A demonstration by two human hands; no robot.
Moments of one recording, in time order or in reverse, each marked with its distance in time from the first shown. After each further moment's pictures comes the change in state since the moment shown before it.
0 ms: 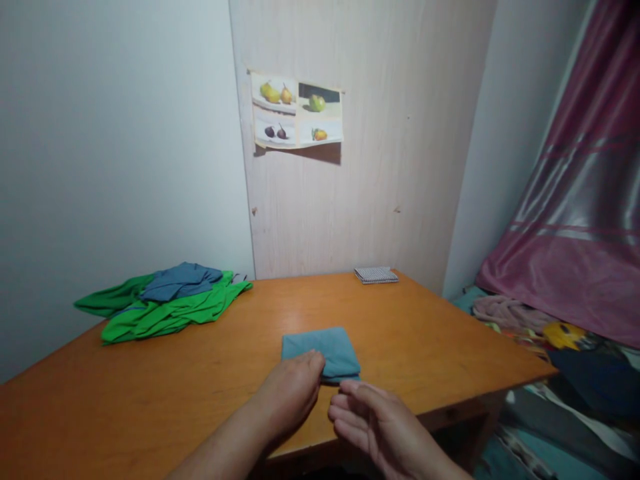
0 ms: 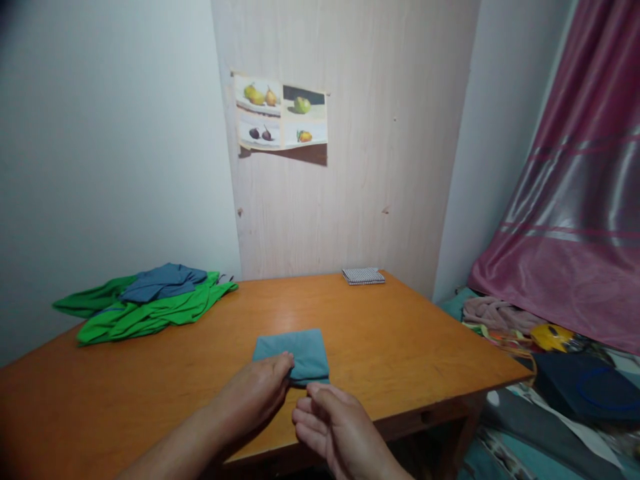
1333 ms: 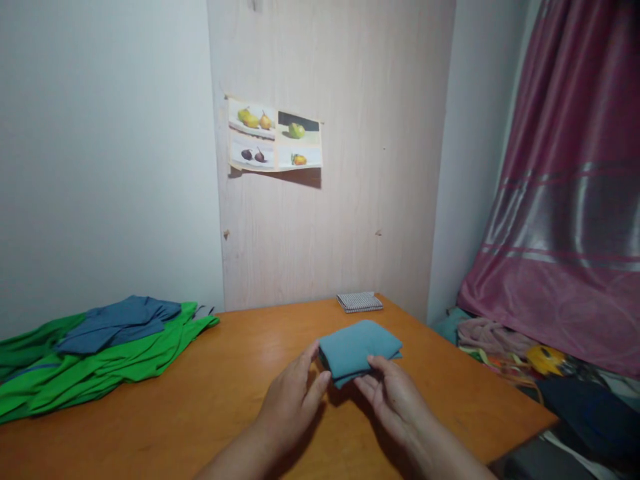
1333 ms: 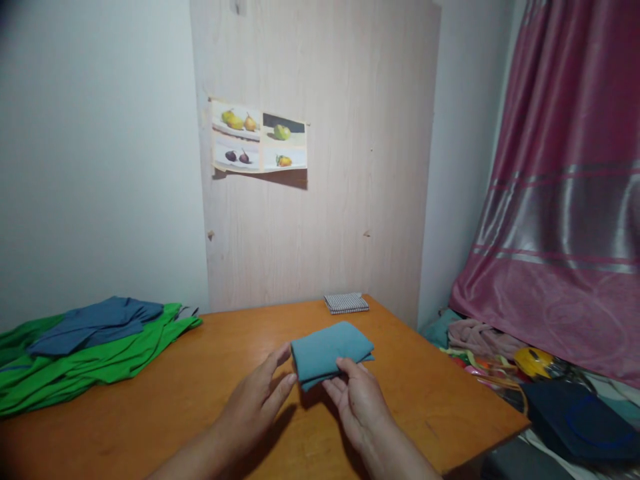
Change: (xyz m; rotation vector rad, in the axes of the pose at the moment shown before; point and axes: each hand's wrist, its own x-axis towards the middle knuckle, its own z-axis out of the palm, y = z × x) left_hand 0.092 0.001 0.008 -0.423 0.247 -0.163; right_hand 0.103 -0.096 -0.048 0.234 0.138 -0.415
